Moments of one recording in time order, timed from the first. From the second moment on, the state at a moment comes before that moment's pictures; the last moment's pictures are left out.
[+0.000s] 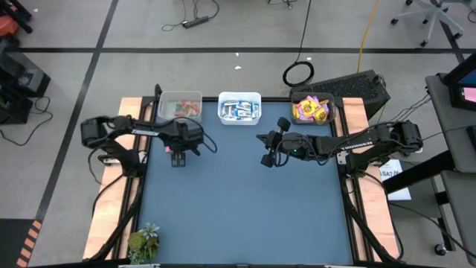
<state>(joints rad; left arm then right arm) 0.34 1.53 0.73 -0.86 -0.25 0.19 -0.03 1.36 0.70 0.27 0.47 -0.06</state>
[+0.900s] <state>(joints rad) 0.33 1.43 0.75 -0.79 -0.23 0.22 -0.03 1.36 0.70 0.27 0.47 -0.06</state>
